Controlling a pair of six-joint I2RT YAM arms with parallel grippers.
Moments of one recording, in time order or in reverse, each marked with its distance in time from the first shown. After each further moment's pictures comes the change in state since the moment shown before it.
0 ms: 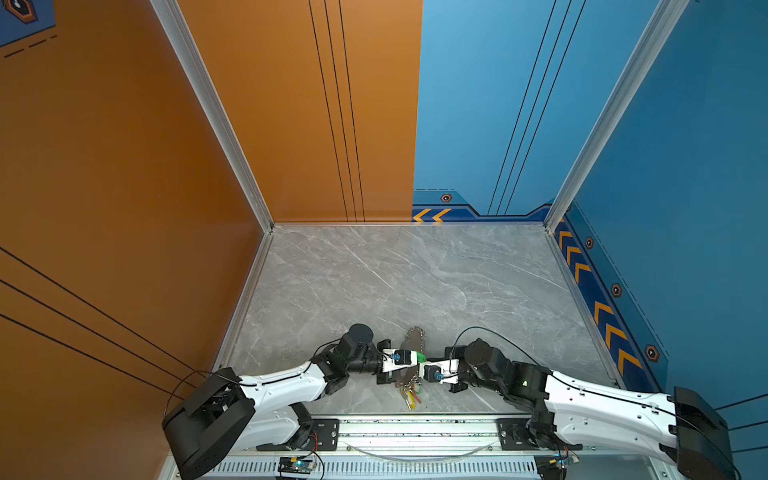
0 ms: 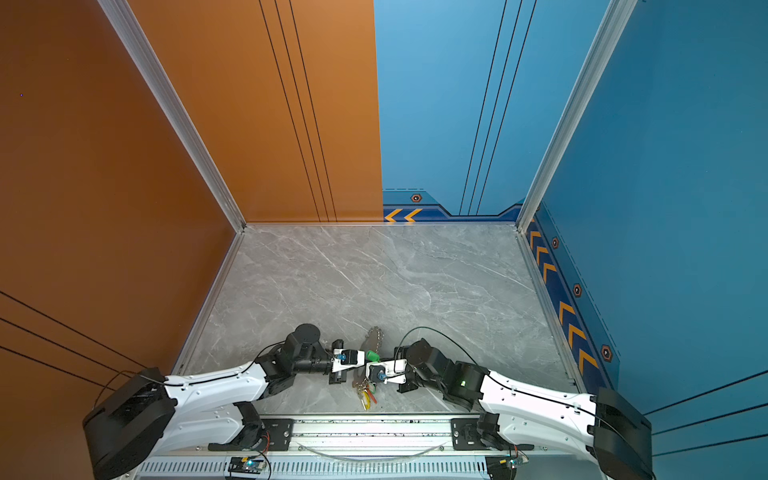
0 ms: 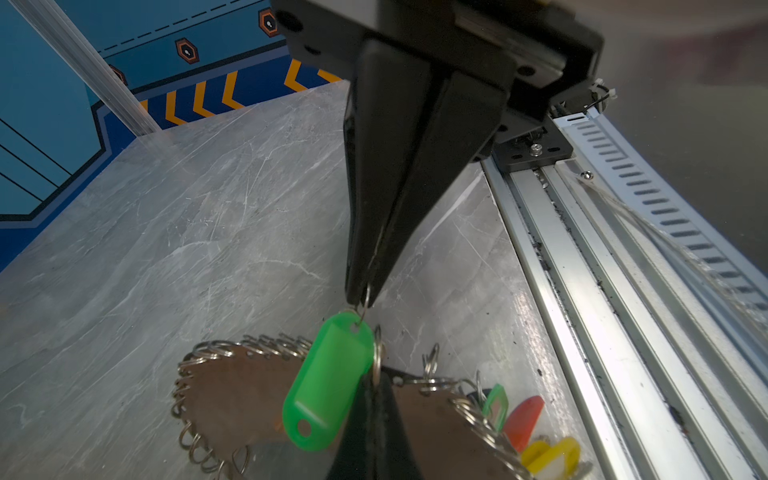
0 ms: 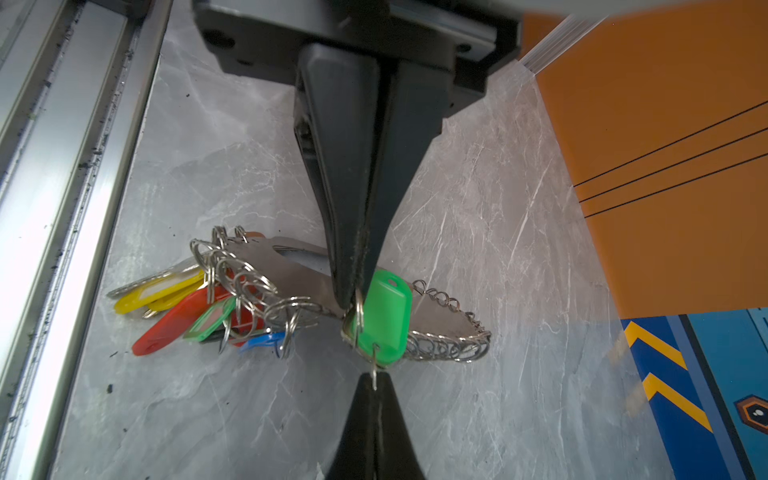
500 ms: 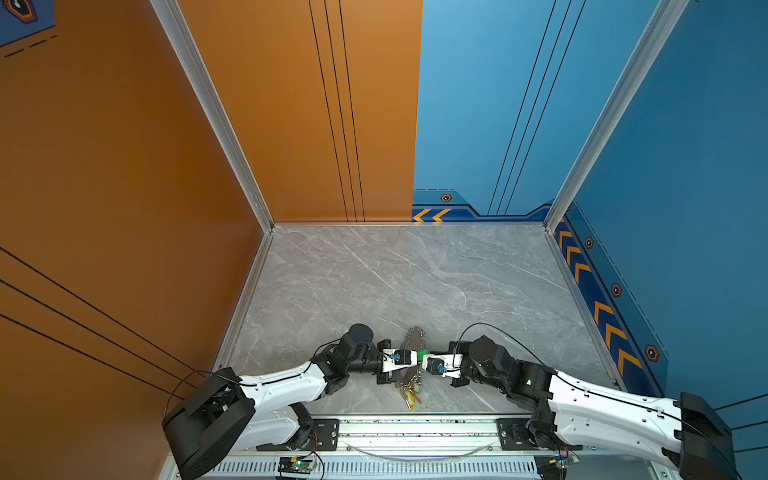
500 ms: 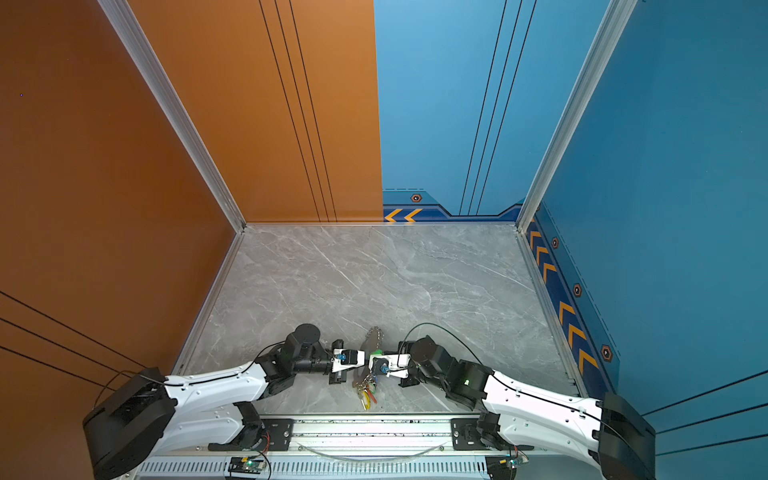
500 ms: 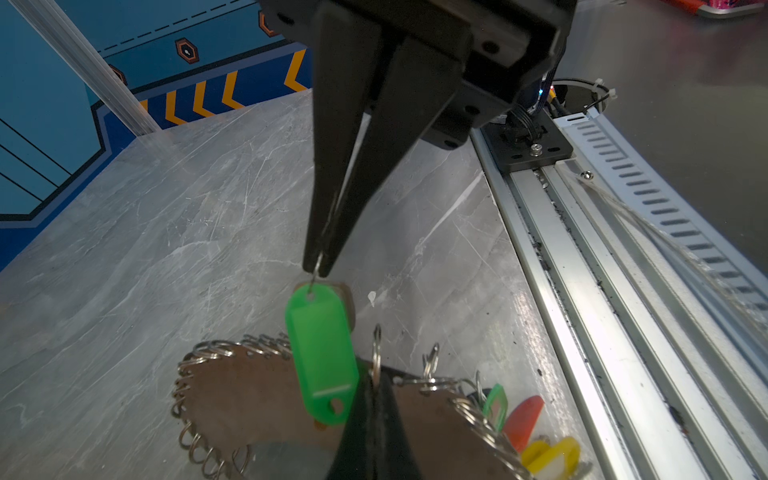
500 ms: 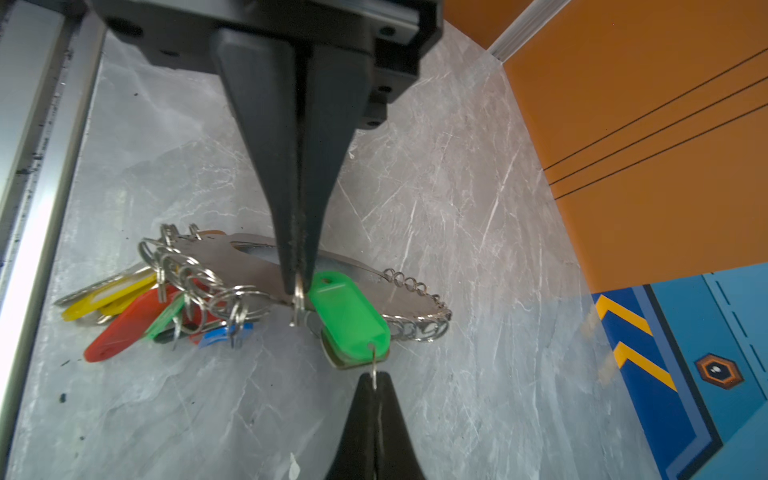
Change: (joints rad) left arm 0.001 0.000 0.000 0.000 0.000 0.000; right arm -0.045 -0.044 0.000 0.000 0.048 0.019
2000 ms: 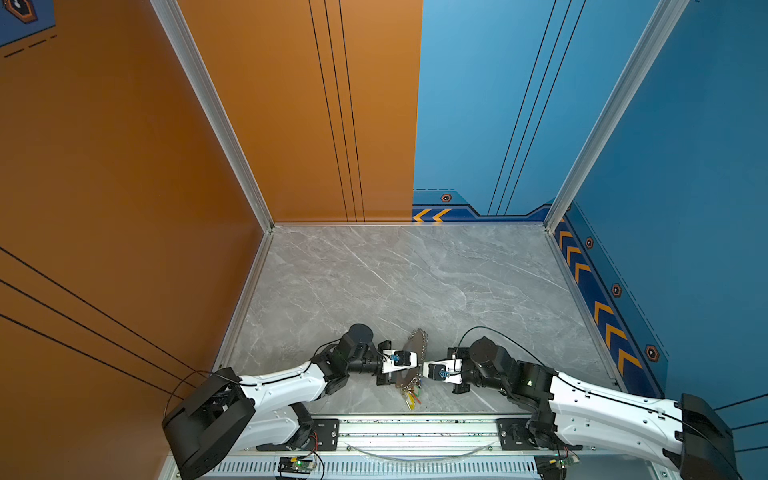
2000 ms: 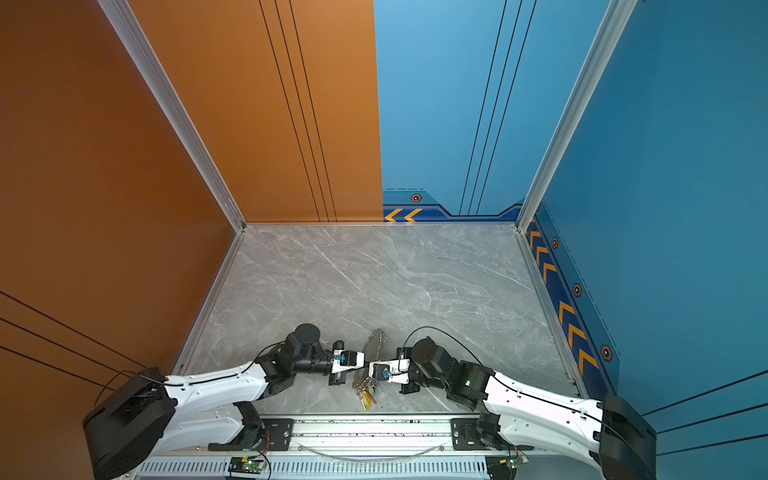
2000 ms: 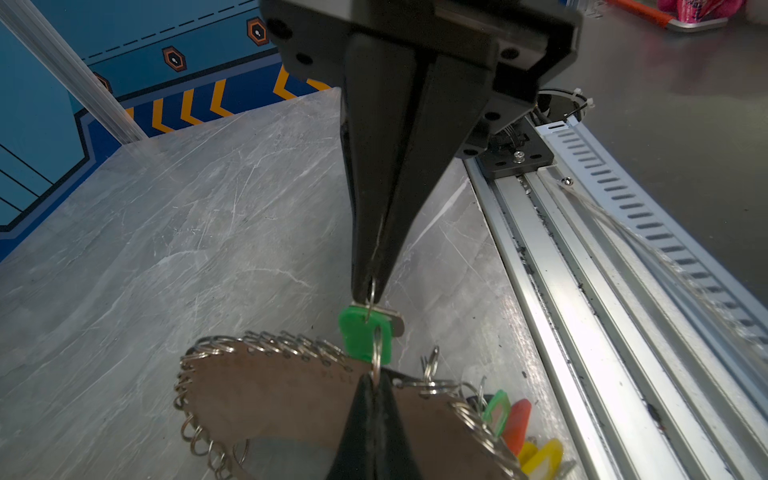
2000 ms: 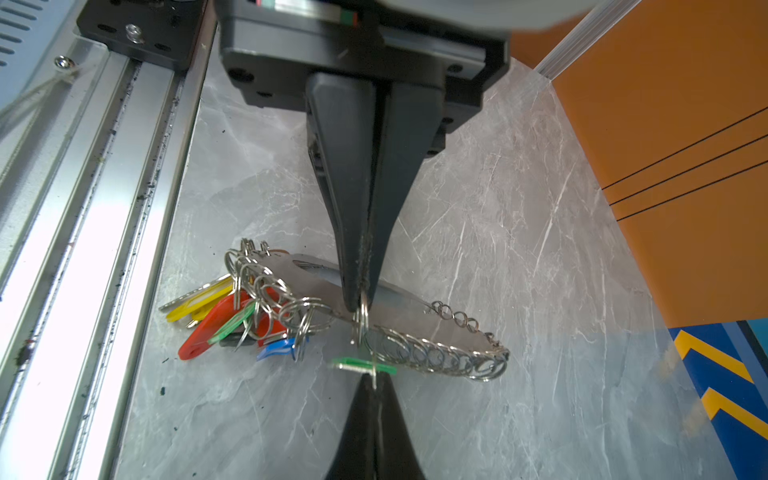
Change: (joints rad) left arm 0.001 0.001 0.000 0.000 0.044 0.000; right arm 0.006 0.008 -0.005 -0.021 -0.167 0.040
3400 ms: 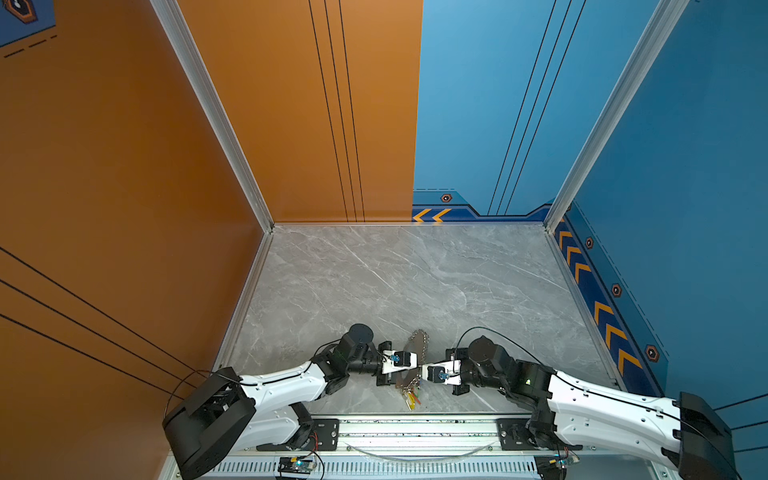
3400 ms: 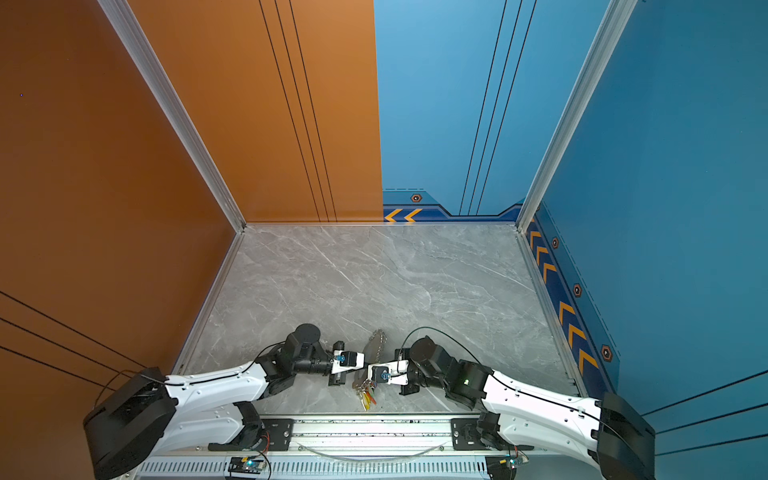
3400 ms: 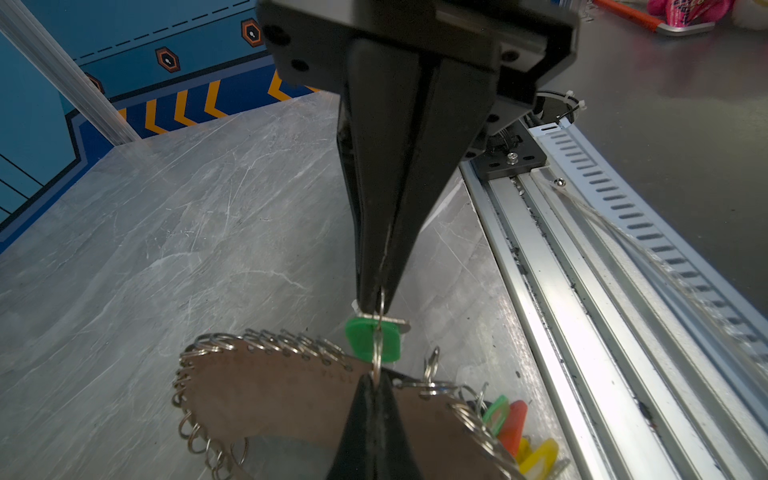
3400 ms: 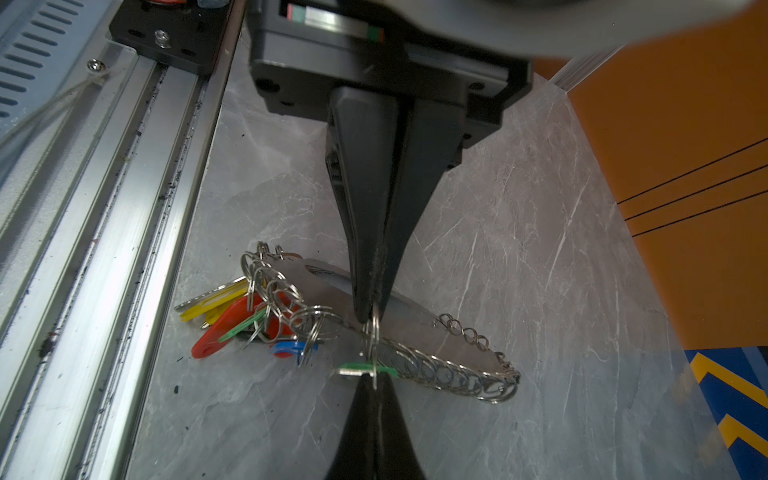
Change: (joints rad) left arm 0.000 0.003 0.000 0.000 0.010 0.000; right arm 0.001 0.012 0.003 -0.005 -0.037 -0.026
